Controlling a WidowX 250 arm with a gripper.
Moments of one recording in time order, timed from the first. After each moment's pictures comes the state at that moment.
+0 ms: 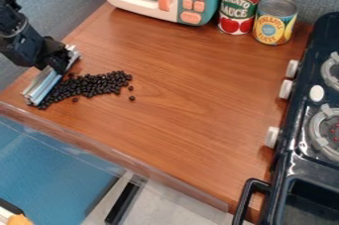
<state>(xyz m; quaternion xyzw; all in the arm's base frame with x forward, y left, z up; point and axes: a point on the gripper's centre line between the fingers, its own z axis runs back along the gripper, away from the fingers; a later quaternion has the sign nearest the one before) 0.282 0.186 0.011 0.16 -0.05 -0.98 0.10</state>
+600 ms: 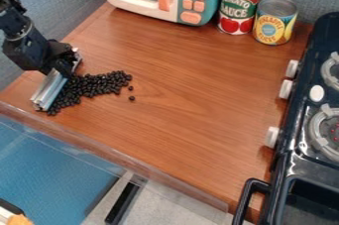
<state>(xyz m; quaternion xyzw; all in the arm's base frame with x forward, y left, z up) 0.283 0.163 0.012 0.15 -0.07 -0.98 0.13</state>
